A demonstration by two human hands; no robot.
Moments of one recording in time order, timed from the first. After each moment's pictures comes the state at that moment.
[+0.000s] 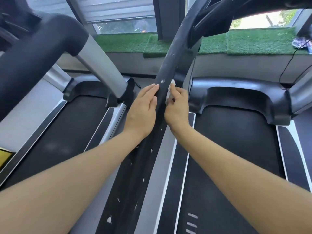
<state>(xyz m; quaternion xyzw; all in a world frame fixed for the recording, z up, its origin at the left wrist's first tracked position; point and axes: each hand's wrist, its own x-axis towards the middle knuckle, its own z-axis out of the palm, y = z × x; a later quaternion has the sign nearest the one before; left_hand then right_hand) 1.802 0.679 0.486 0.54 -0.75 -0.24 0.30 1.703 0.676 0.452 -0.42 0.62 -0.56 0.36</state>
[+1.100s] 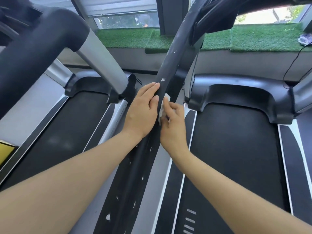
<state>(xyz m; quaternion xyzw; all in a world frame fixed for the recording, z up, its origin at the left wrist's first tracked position) 1.800 0.681 0.489 0.54 -0.76 -0.22 0.29 1.718 0.723 0.435 -0.47 0.56 -0.58 0.36</state>
